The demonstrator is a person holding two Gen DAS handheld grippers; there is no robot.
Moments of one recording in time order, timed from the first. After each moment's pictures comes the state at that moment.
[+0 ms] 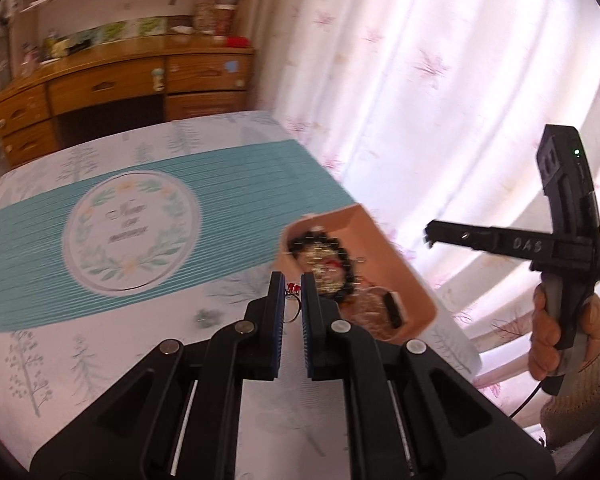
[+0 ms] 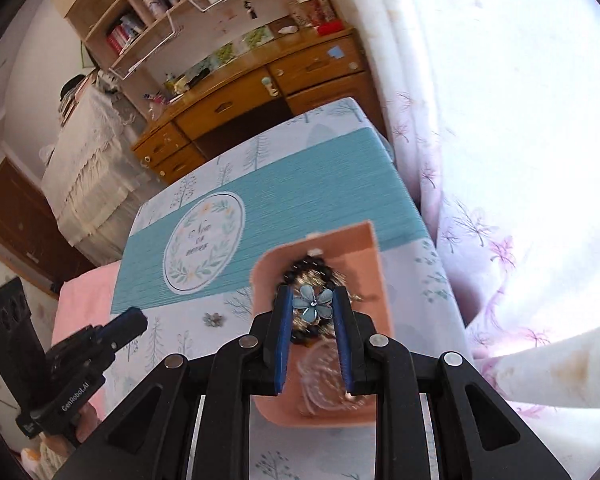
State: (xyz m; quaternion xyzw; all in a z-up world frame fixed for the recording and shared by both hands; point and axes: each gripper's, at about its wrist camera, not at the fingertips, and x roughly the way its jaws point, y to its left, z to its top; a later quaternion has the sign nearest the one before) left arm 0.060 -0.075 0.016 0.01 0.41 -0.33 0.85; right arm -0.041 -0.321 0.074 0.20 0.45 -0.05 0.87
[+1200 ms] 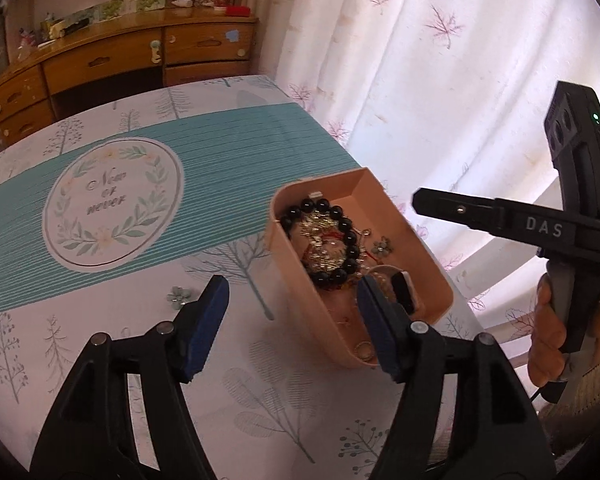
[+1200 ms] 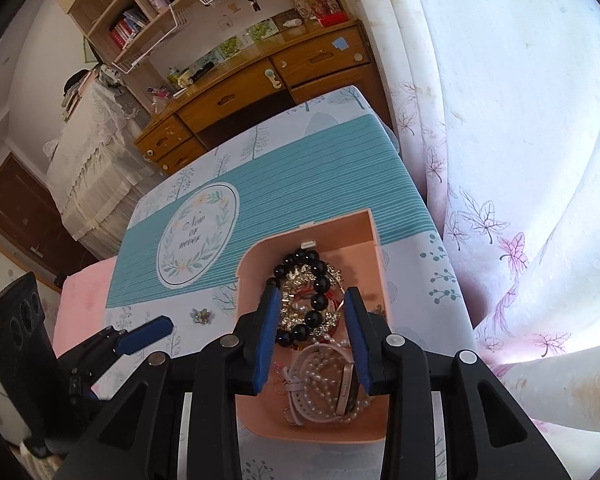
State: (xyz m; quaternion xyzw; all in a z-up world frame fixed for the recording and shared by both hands) left arm 0.068 -0.089 -0.024 0.01 0.45 -0.29 0.84; right arm -0.014 -0.315 0.034 0.19 0.45 -0.03 0.87
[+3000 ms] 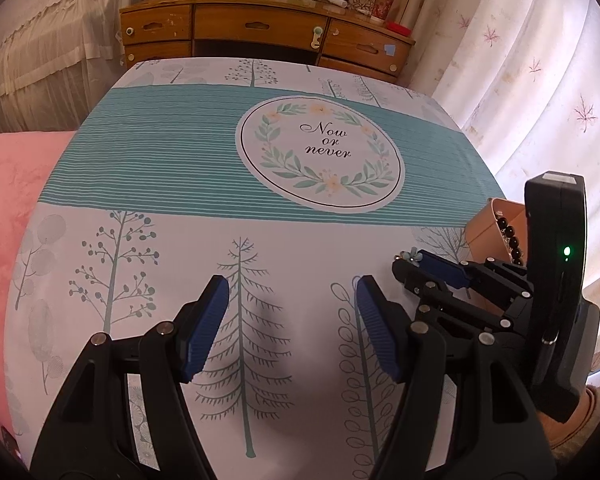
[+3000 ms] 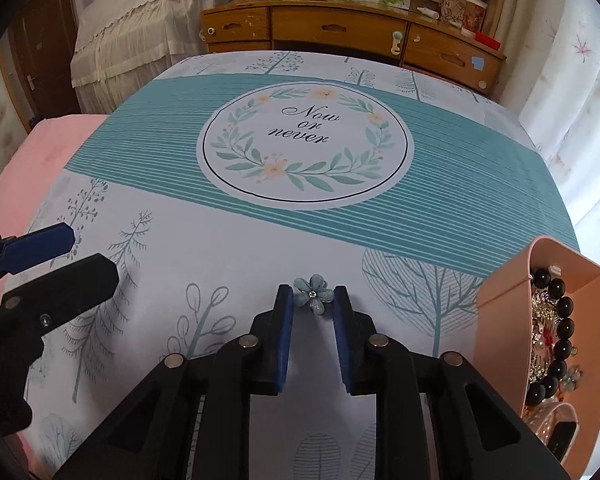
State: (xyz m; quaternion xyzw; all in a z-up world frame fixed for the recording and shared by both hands) left arm 0.078 0.084 -0.075 -0.07 0.46 -0.10 0.88; right arm 0.071 -0.073 -0.080 -0.08 0.50 0.04 0.86
